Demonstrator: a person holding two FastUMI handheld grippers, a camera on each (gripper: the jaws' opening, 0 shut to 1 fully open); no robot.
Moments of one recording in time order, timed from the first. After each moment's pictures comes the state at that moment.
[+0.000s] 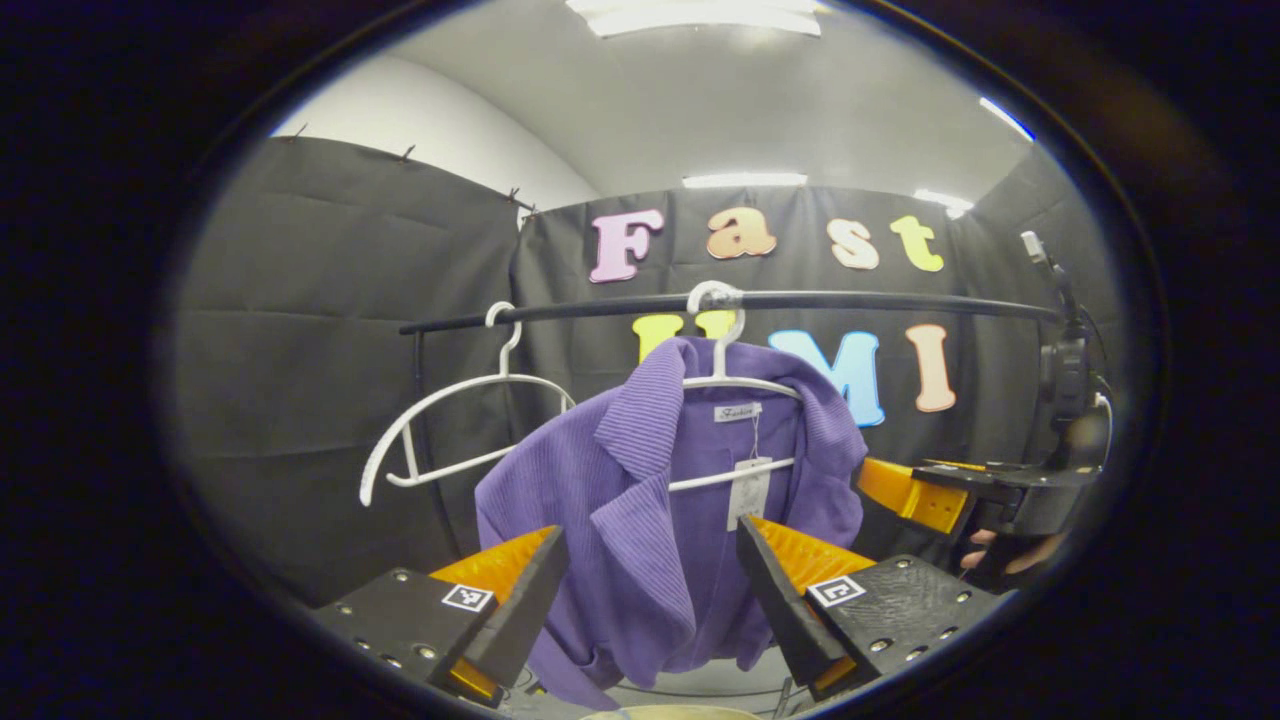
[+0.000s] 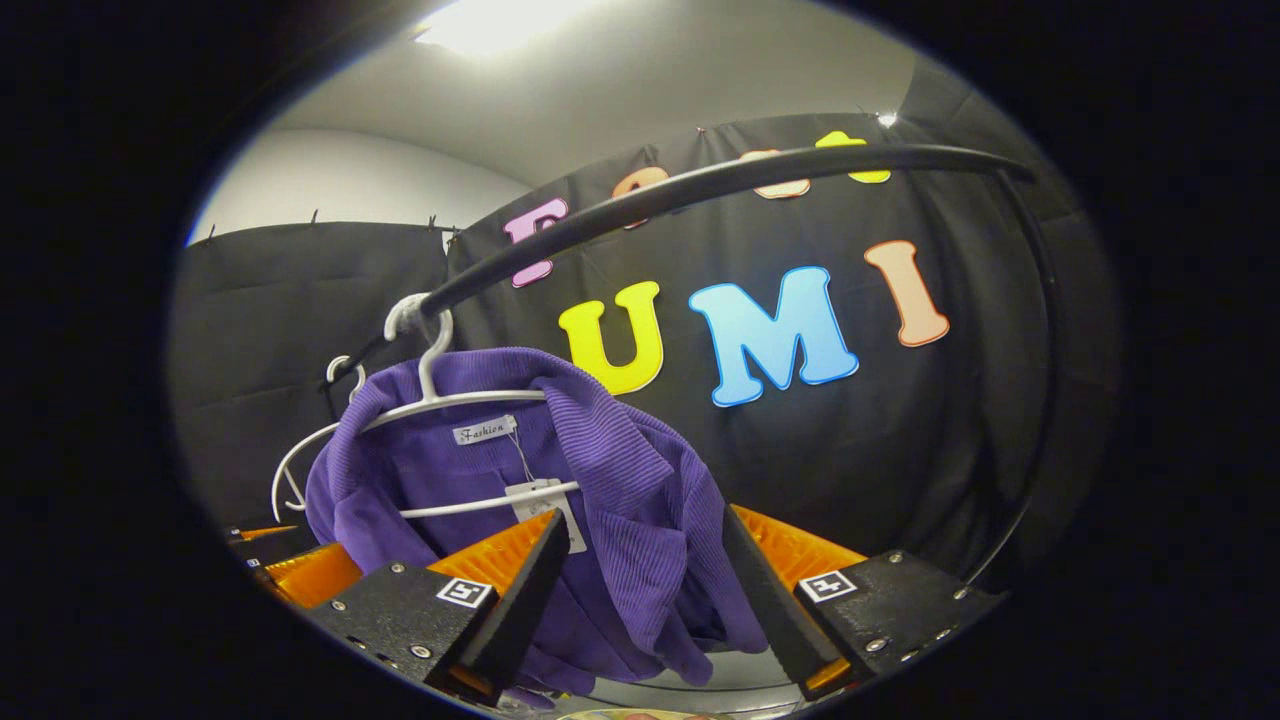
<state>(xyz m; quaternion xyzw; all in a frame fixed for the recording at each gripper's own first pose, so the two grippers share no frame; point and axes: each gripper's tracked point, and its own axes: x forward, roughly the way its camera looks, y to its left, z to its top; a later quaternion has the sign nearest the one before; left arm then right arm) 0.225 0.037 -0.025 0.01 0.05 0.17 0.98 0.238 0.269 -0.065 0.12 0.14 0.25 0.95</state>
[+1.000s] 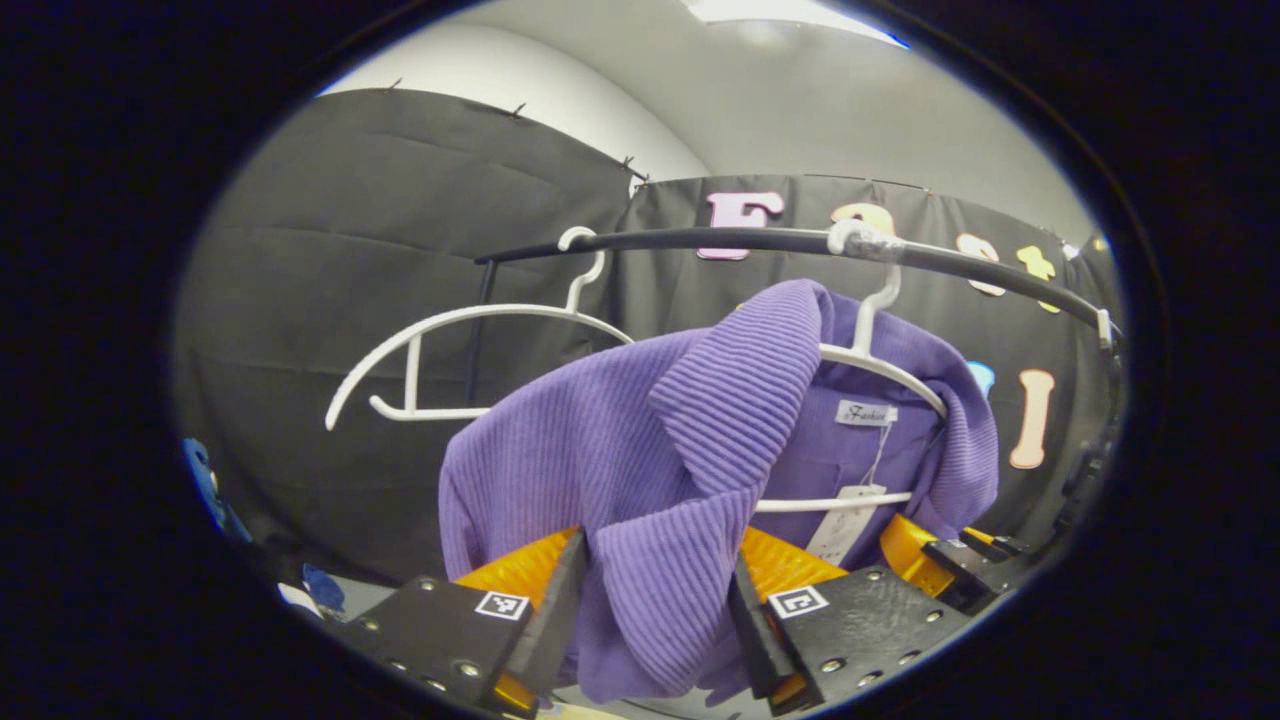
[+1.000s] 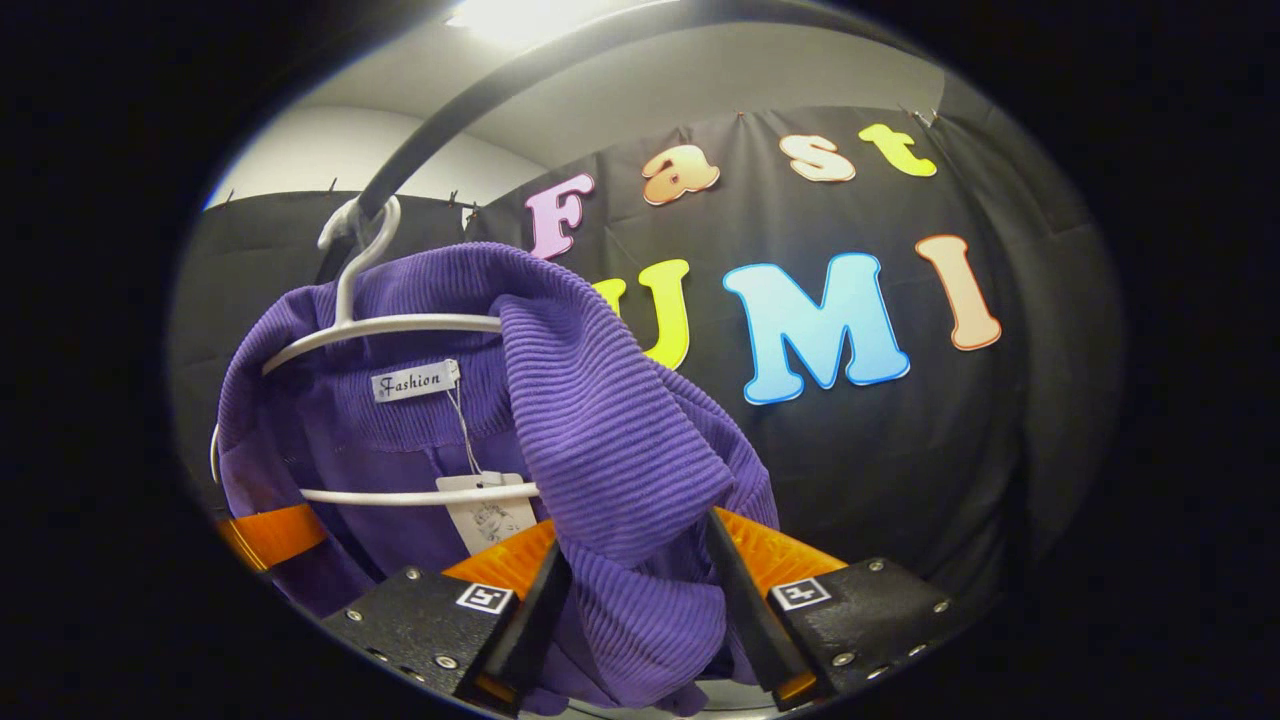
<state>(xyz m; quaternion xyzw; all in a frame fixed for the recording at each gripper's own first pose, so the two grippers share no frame) 0.285 0.088 -0.067 -0.07 0.04 0.30 0.95 0.298 0.319 -0.106 0.07 0.10 0.29 0.95</state>
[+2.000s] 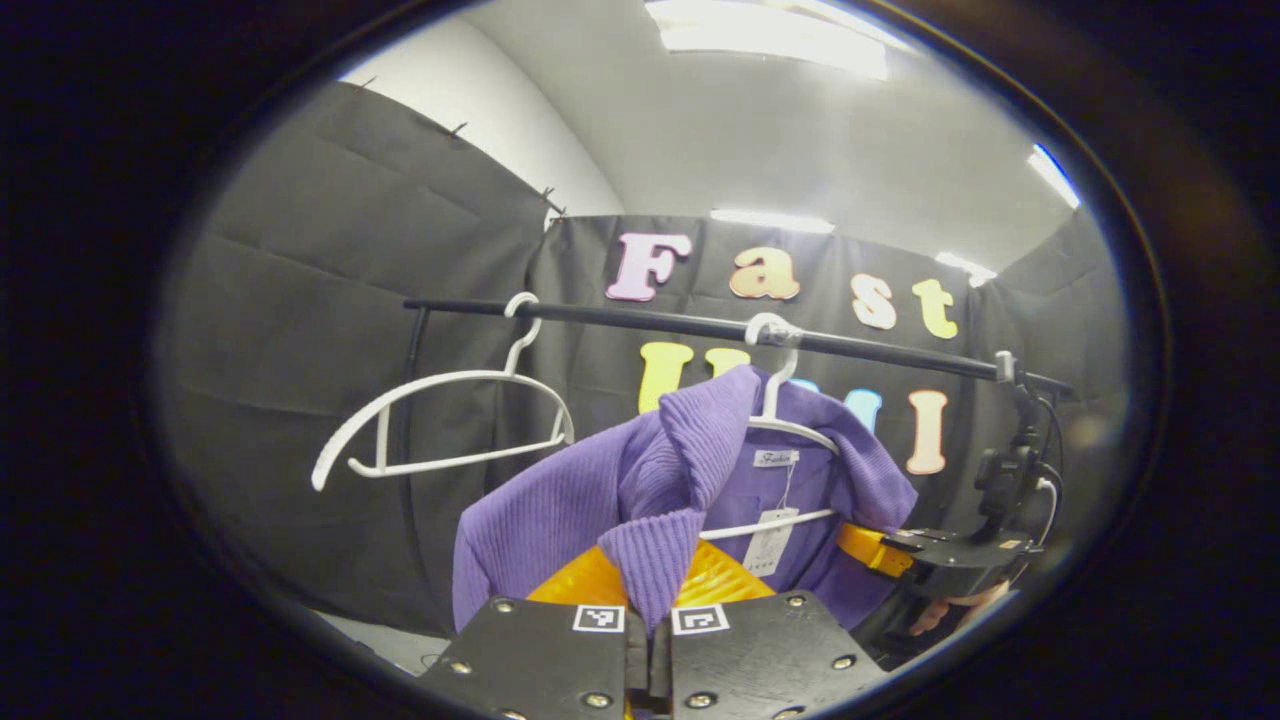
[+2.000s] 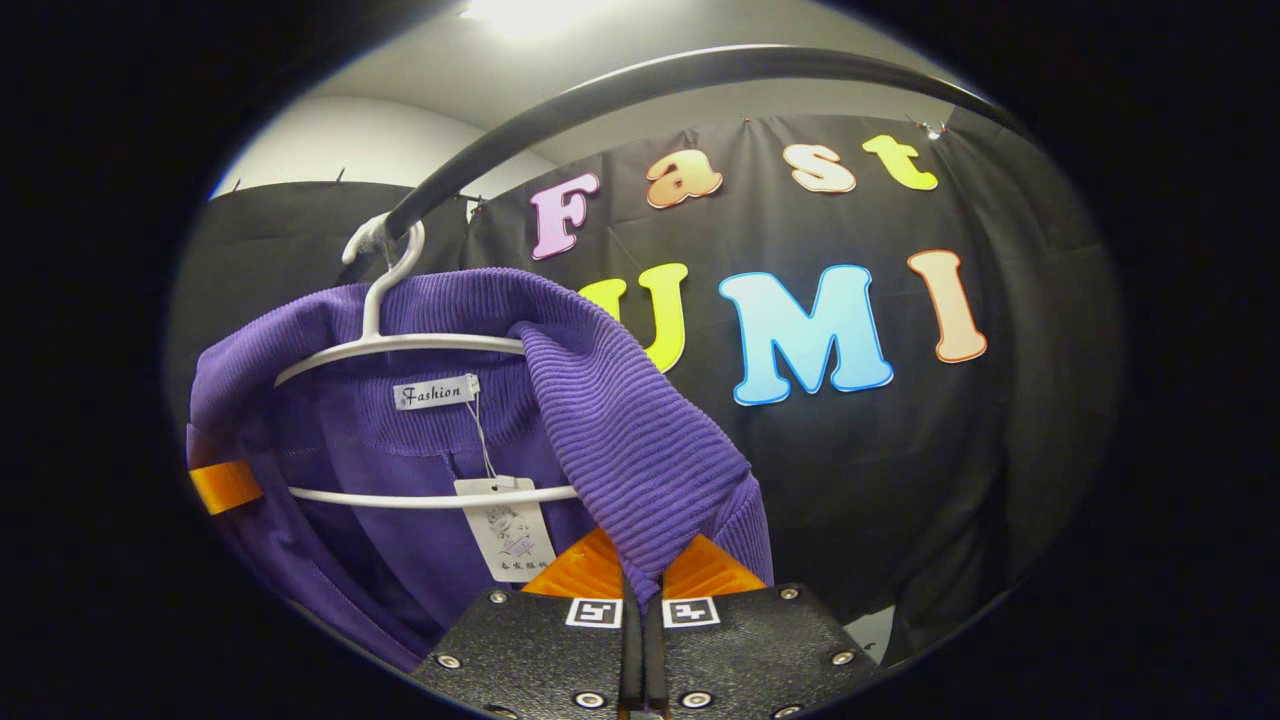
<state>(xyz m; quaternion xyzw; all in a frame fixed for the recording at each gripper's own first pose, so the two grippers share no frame) 0.251 0.067 -0.010 -0.08 -0.01 0.12 0.99 0.279 0.295 -0.091 0.06 0.12 0.27 0.95</state>
